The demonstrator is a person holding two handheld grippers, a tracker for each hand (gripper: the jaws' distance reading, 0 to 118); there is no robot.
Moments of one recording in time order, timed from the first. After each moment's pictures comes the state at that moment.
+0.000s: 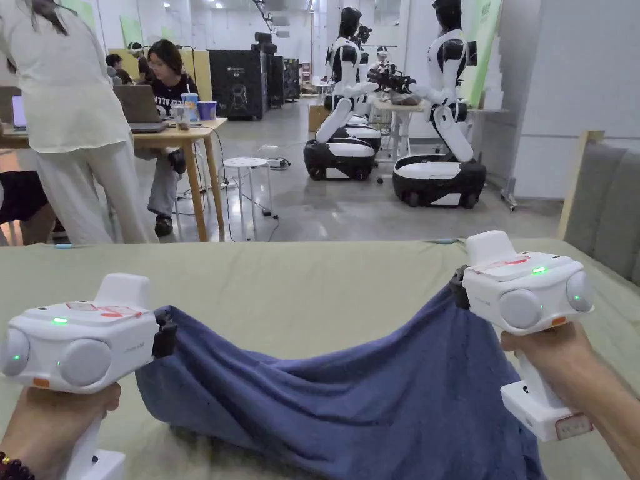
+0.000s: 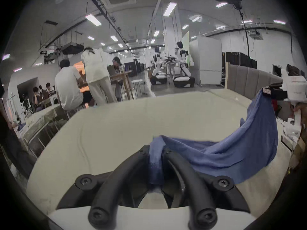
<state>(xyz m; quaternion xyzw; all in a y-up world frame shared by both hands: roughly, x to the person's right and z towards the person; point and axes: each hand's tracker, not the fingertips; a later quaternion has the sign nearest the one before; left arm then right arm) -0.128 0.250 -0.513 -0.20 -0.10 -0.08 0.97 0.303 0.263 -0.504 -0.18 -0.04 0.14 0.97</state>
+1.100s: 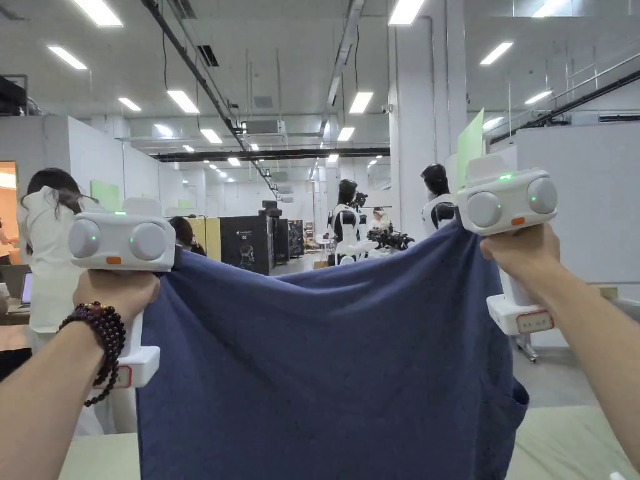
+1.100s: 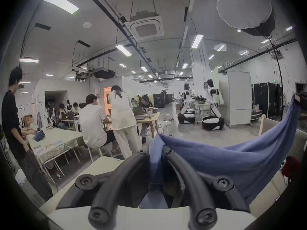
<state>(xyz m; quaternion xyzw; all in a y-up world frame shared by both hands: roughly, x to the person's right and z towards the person) -0.096 0.499 -0.708 -0.05 0.04 -0.05 1.00 0.327 0.532 -0.669 0.00 -0.17 0.10 0.98</state>
